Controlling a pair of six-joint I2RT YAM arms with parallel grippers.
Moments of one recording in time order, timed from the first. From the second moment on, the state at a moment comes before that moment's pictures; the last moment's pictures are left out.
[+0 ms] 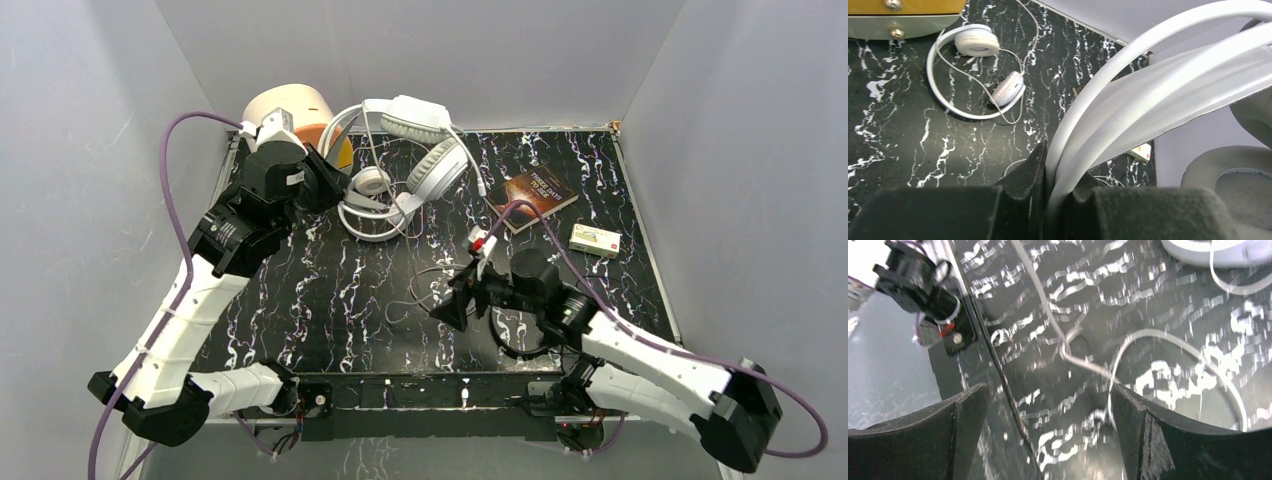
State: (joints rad) left arm -0.60 1.15 1.55 -0.83 -0.34 -0.77; right arm 0.88 0.82 0.54 -0.09 -0.33 0.25
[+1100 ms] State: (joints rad) left arm -0.60 1.16 1.75 -0.71 -0.04 -0.85; right arm 0.81 1.39 0.59 0.89 -0.47 0.44
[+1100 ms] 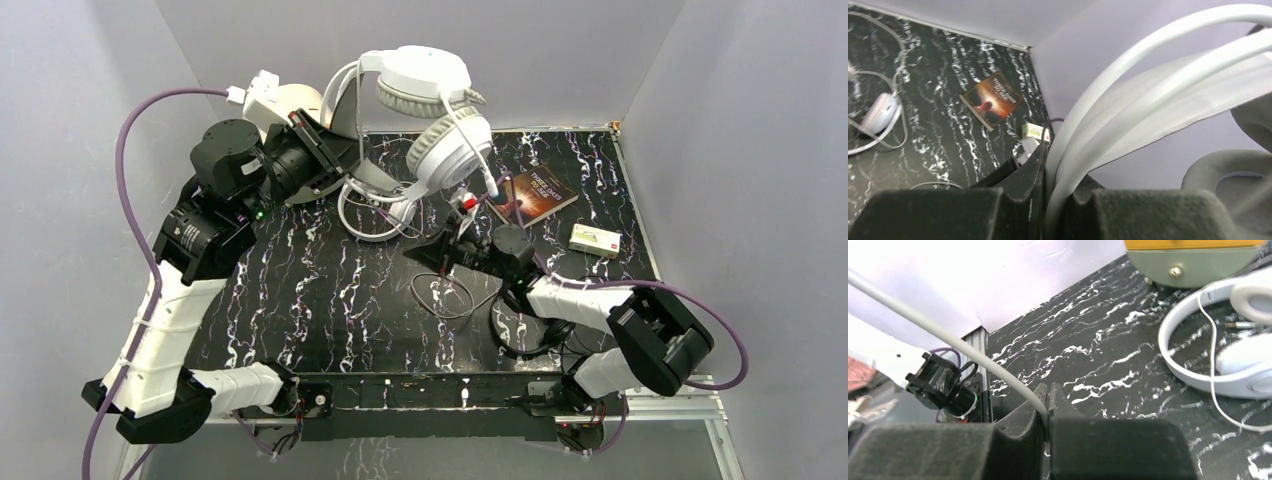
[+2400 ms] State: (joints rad) left arm -0.59 1.01 1.59 -0.85 0.24 -0.51; right arm 0.44 1.34 0.69 0.21 -1.03 0.35
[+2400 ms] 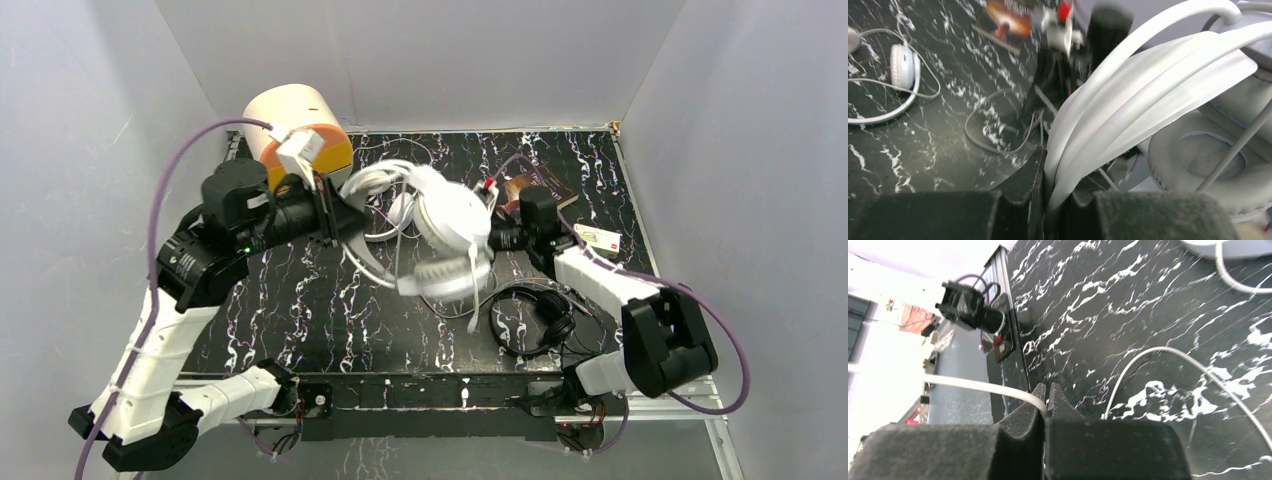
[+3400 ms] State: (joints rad) left arm -0.72 1.10 1.11 -0.61 -0.32 0.44; right arm 0.39 1.44 1.01 0.05 -1.29 0.76
